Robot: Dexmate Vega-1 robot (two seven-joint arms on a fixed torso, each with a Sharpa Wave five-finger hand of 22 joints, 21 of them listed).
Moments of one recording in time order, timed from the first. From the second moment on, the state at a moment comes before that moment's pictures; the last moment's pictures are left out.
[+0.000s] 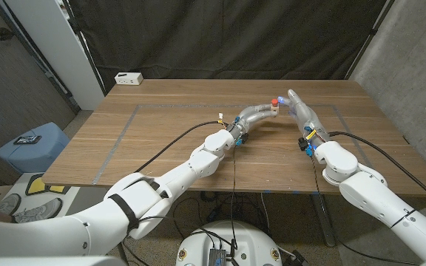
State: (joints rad) left arm 0.50 0.00 0.74 -0.78 -0.36 -0.41 -0.14; left_hand 0.98 0.08 0.32 -0.16 0.20 0.80 -0.18 0.20 0.19 0.79 -0.22 0.21 0.47 0.45 -0.05 0.20 0.18 0.12 0.16 0.20 0.18; right arm -1.19 -0.73 -0.26 -1.93 0.49 0.02 -0.30; right_hand 0.16 0.10 0.12 -0.01 0.22 0.48 -0.10 0.19 0.18 -0.17 0.00 0.19 0.18 -0.17 0.13 0.20 0.20 -0.08 0.15 0.19 0.17
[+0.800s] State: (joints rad) left arm 0.51 0.01 0.74 -0.81 -0.36 -0.39 -0.14; left_hand 0.98 0.08 0.31 -0.16 0.20 0.80 -0.18 0.20 0.19 0.79 -0.22 0.21 0.47 0.45 -0.05 0.20 0.18 0.12 0.16 0.20 0.18; right arm -1.21 -0.73 -0.26 -1.96 0.48 0.02 -0.31; right_hand 0.16 0.10 0.12 -0.01 0.22 0.51 -0.09 0.19 0.18 -0.18 -0.01 0.19 0.18 -0.17 0.13 0.20 0.20 -0.08 0.15 0.19 0.17
